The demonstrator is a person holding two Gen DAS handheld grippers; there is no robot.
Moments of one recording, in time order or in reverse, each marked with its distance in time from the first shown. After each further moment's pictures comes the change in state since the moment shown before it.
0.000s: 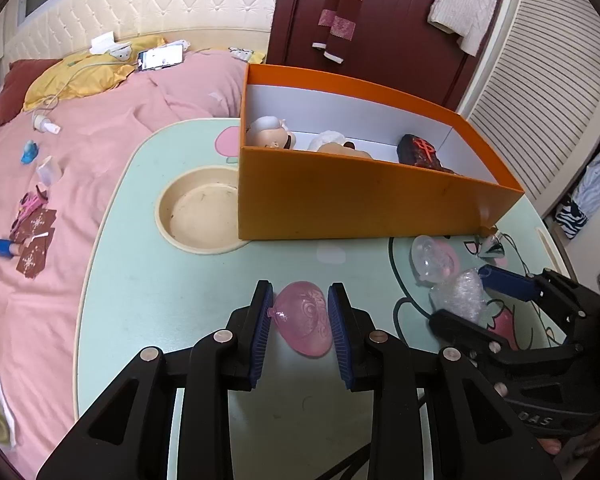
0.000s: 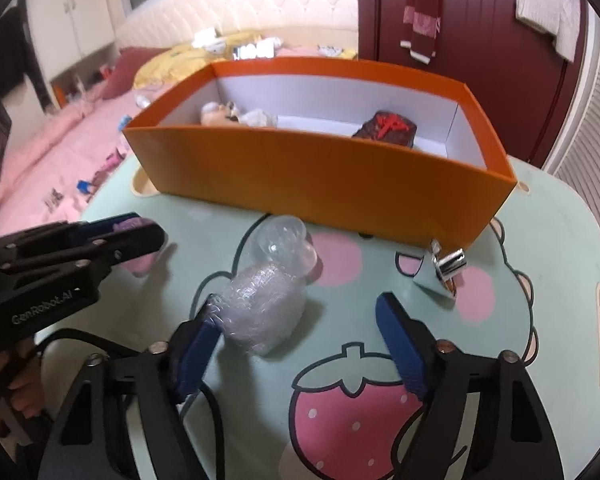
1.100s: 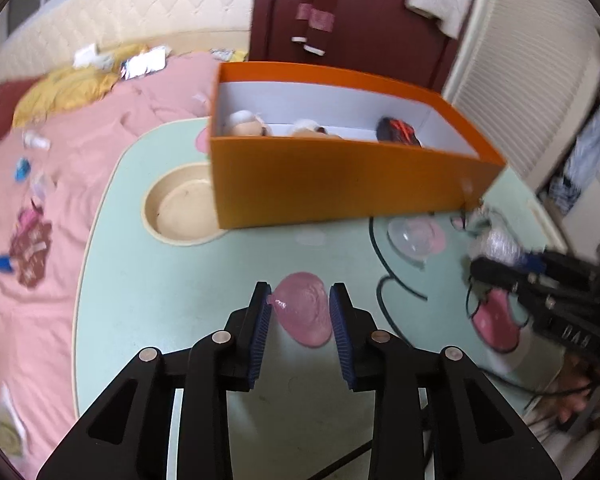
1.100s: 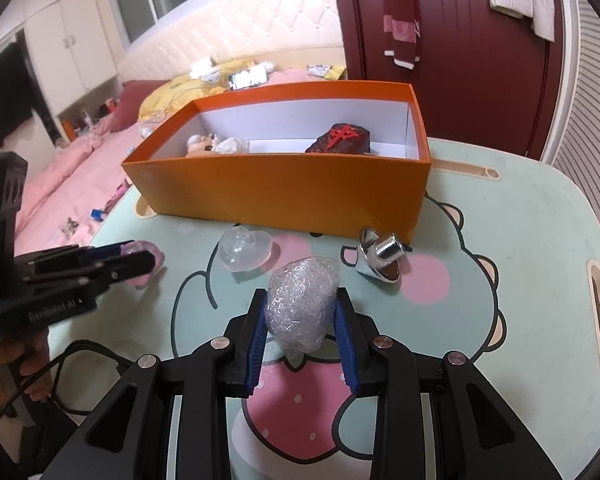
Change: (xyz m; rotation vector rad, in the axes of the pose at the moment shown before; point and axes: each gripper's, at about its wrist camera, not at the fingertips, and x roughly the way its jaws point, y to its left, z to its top) left arm -0.005 -0.021 -0.008 0.121 0.014 0.022; right arm -0.029 -0.044 -0.017 0.098 -0.073 0.100
